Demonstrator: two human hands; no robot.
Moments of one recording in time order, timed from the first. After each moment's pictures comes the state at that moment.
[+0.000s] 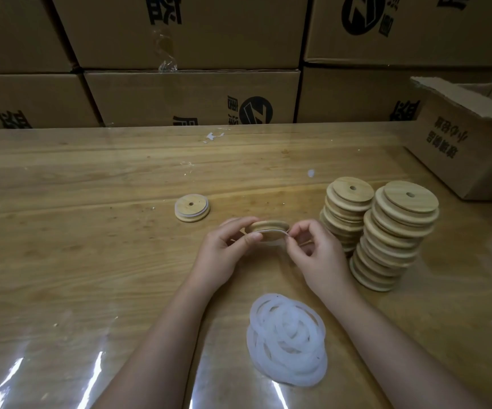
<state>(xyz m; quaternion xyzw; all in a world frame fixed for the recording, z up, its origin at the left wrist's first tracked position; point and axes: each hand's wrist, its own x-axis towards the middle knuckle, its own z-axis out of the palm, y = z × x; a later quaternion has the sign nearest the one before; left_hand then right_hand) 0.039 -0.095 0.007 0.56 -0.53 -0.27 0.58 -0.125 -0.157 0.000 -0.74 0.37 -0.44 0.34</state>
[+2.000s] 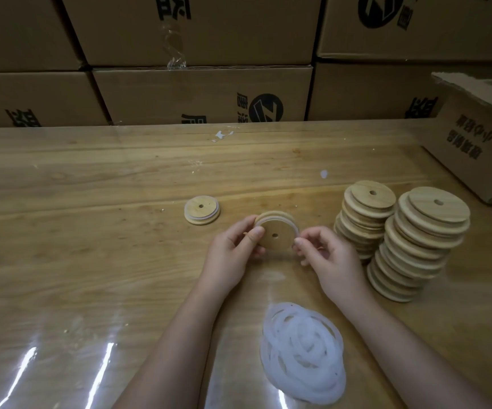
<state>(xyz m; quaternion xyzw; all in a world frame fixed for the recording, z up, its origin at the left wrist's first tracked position) 0.039 -0.101 0.006 0.56 -0.43 -0.33 0.63 -0.118 -0.157 0.005 -0.70 0.36 -0.43 0.44</state>
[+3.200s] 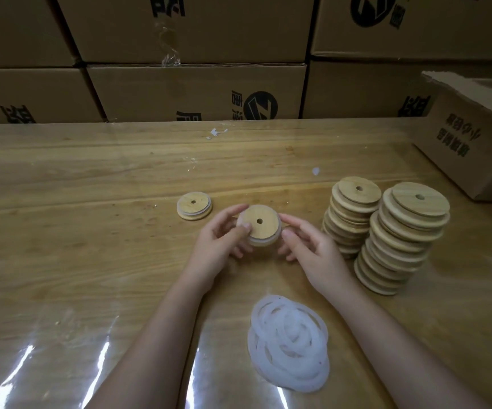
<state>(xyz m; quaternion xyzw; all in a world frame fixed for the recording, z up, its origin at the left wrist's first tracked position) 0.046 -0.097 0.014 0.56 -0.41 -0.38 0.62 -0.118 -0.159 0.008 -0.69 0.30 -0.38 0.53</state>
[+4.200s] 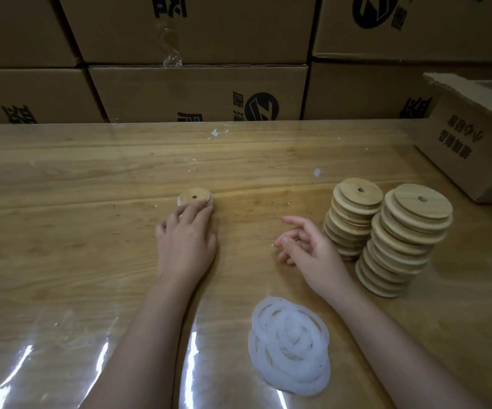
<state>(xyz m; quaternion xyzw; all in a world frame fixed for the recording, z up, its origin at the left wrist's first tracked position) 0.084 -0.091 0.002 0.83 -0.51 0.11 0.21 -0.116 -0.160 0.008 -0.70 0.33 -0.35 0.53</state>
